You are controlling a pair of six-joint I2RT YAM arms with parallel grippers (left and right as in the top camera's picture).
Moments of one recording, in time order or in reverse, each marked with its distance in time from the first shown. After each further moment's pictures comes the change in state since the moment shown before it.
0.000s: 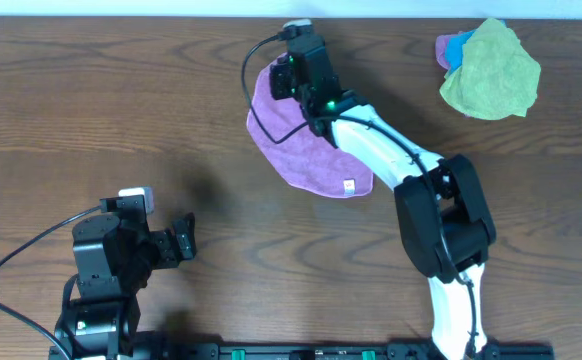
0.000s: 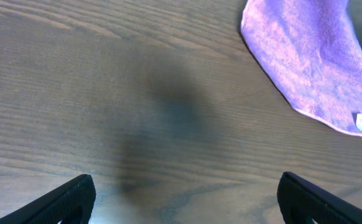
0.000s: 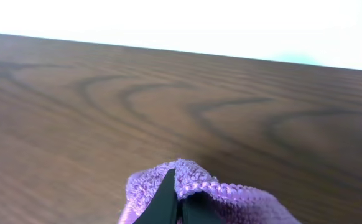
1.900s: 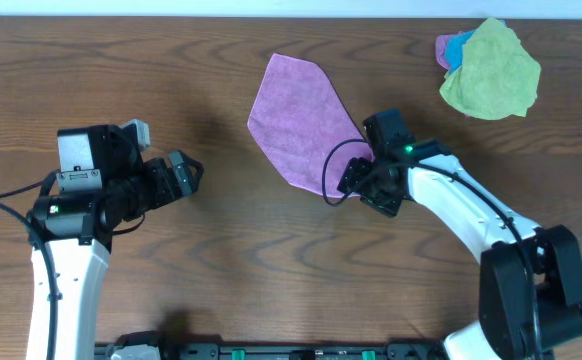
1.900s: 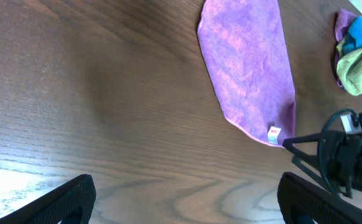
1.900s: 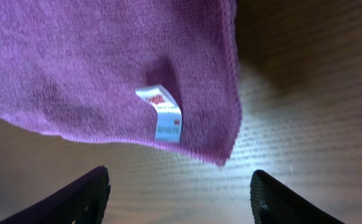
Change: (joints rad) left arm 0.000 0.548 0.512 -0.226 0.194 -0.184; right arm -0.154 -0.471 -0.585 -0.697 -0.255 0.529
